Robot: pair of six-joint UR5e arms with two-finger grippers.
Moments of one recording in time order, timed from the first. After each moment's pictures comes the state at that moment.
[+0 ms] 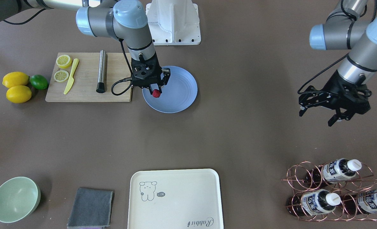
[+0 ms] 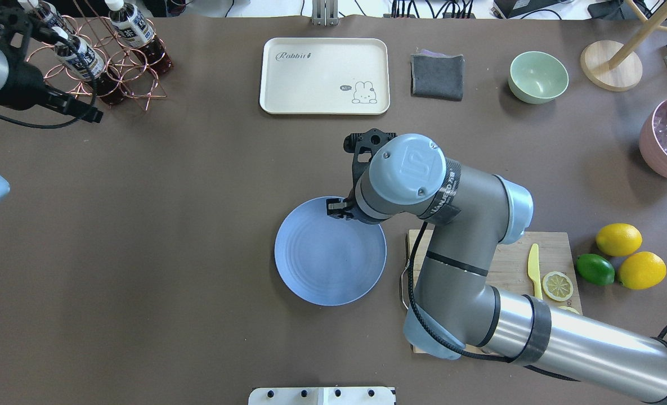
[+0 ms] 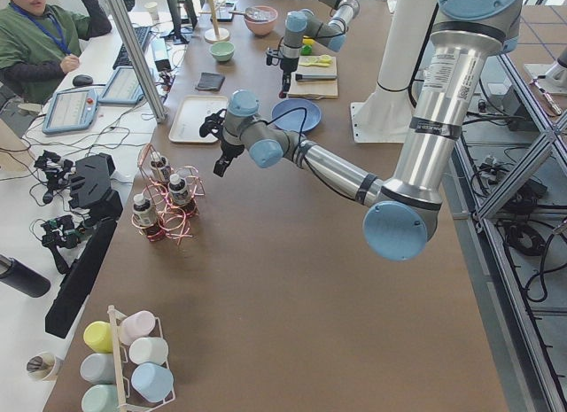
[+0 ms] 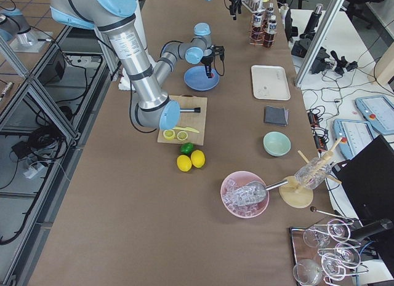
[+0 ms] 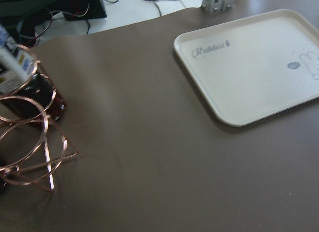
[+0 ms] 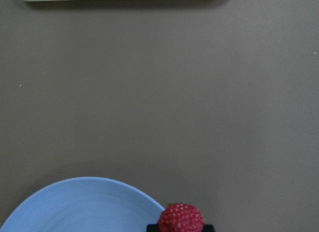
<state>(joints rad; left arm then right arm) -1.10 -1.79 -1.74 -1.98 -2.13 -0.41 0.44 -0.93 1.75 -1.50 1.75 1.20</state>
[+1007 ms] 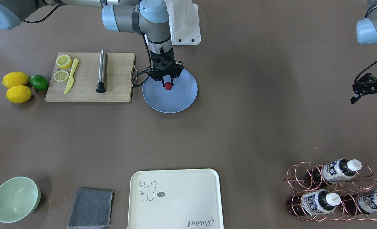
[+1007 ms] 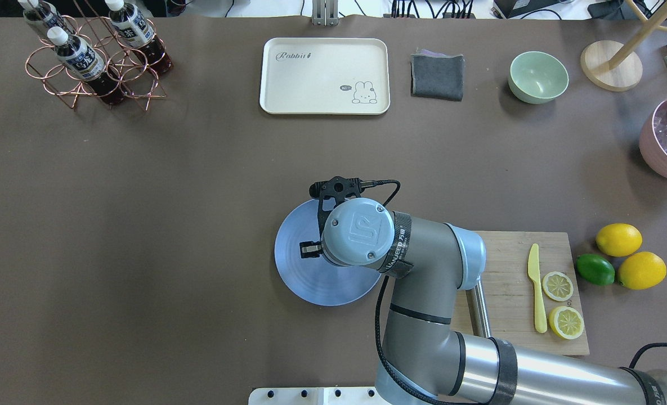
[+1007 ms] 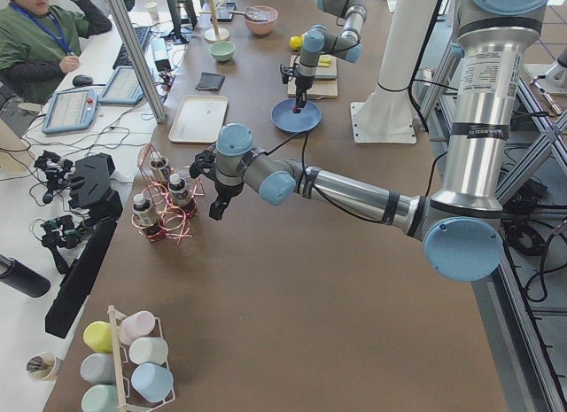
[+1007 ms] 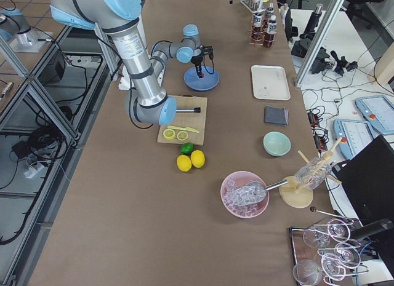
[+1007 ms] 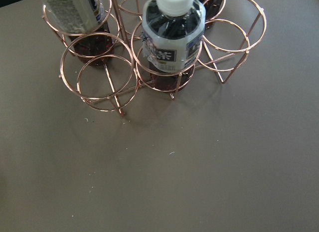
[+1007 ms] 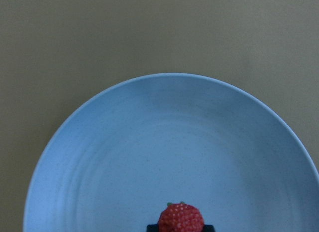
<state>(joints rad) -1.28 -1.65 -1.74 -1.95 -2.28 -0.24 0.34 -0.89 1.68 -1.50 1.65 1.21</state>
